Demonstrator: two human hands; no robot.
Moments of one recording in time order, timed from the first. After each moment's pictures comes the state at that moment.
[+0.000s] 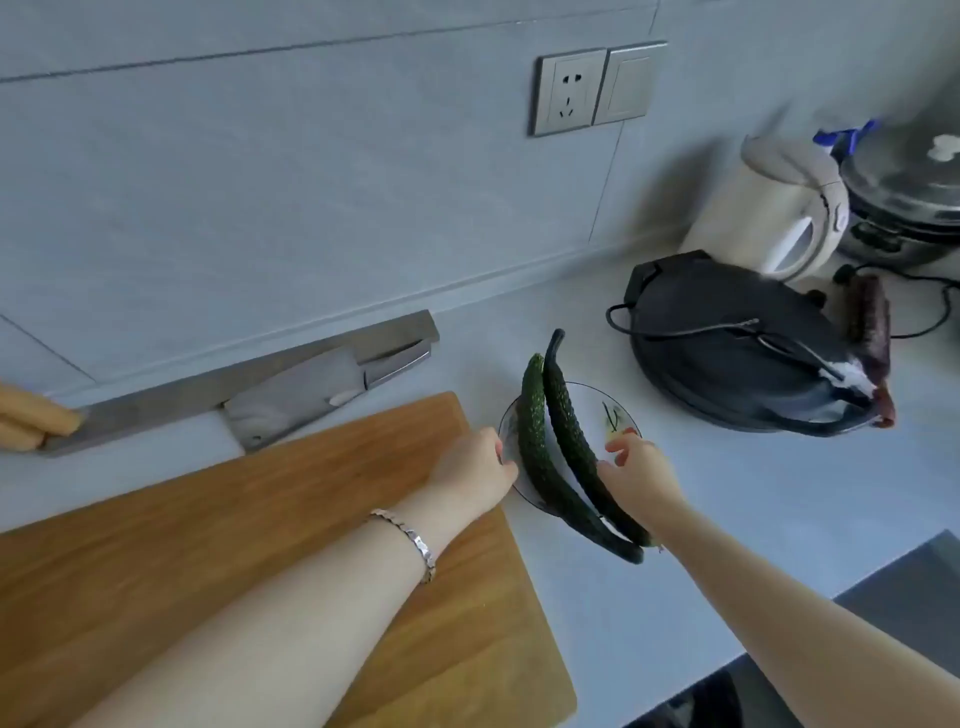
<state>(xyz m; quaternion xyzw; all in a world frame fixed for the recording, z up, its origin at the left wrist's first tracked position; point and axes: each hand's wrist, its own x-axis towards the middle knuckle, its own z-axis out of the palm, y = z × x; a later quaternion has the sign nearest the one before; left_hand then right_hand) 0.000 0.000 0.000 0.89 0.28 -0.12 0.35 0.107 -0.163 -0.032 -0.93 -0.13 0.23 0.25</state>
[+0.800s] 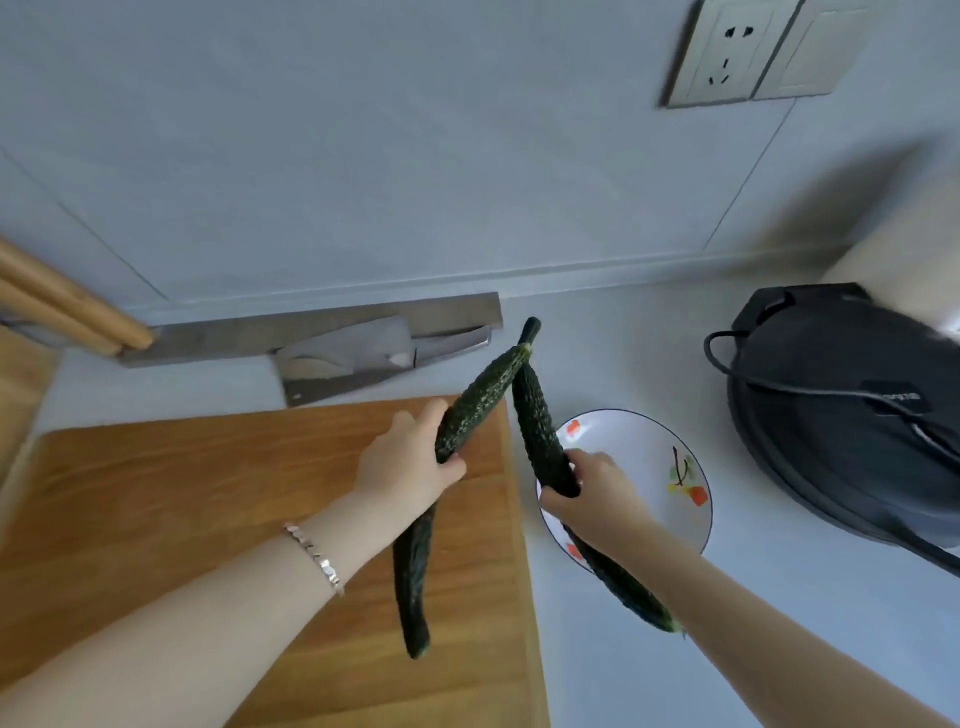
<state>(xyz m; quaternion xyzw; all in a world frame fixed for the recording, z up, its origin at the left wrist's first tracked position) -0.019 0.055 -0.014 0.89 0.40 -0.04 0.22 0.121 -0.094 -0.040 -0.86 -0.31 0.35 0.21</state>
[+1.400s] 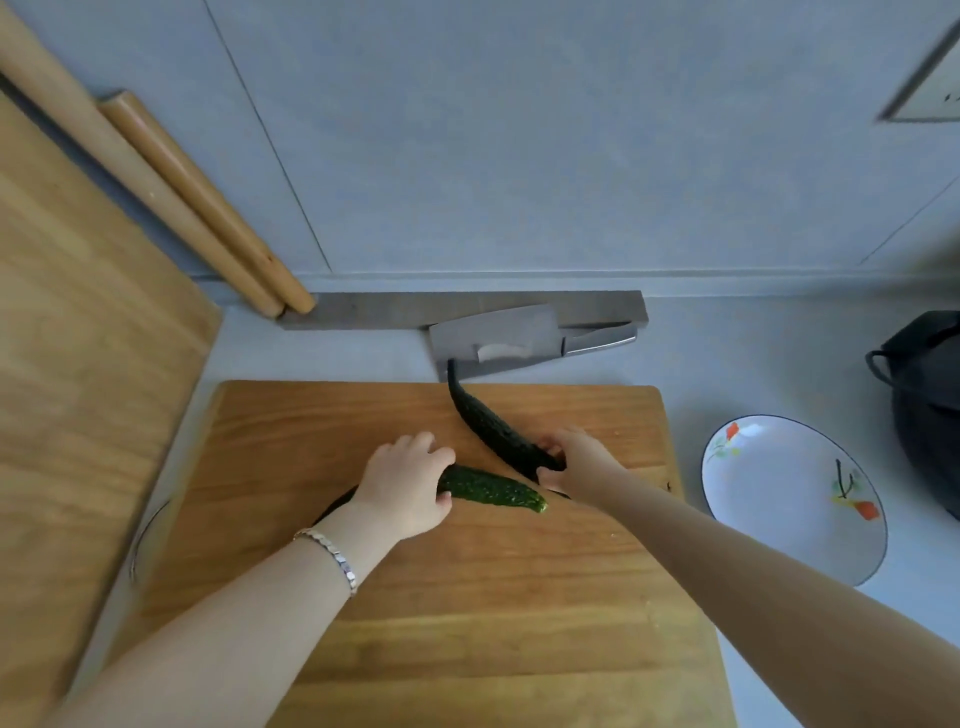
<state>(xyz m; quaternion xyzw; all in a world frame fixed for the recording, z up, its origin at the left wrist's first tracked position) -0.203 0.147 -0.042 0.94 0.31 -0.13 0.09 -0.009 0.046 -0.058 -0.79 -0.44 0.40 0.12</state>
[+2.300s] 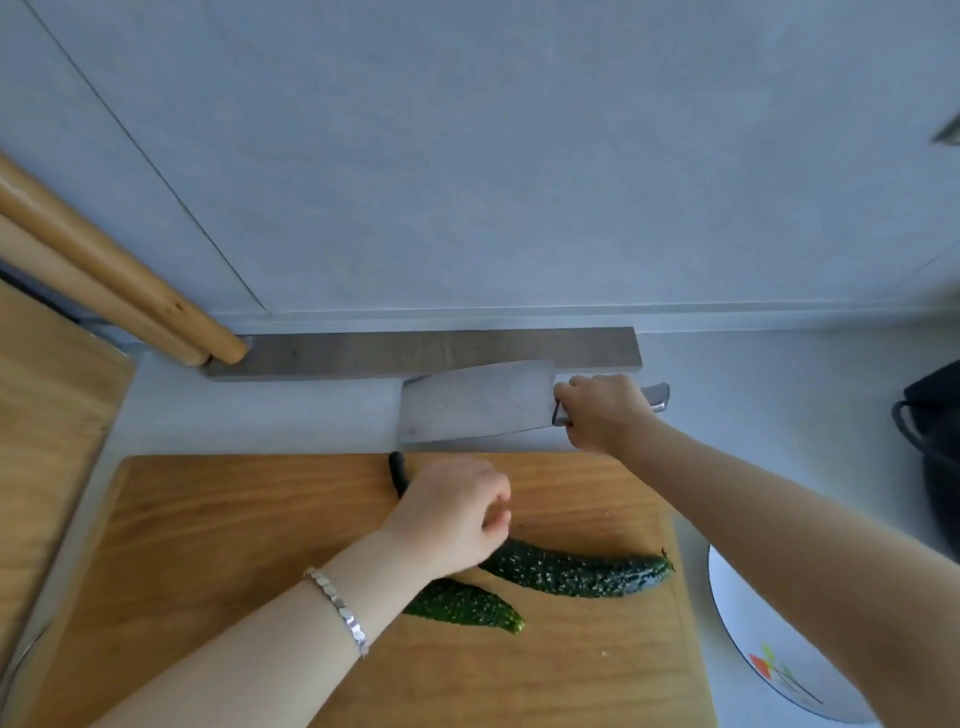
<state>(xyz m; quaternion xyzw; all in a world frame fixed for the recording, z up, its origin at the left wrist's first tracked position) -0.104 0.182 -0.048 0.95 0.18 0.03 0.24 0.115 0.146 -0.065 -0.76 -0.62 0.08 -0.16</state>
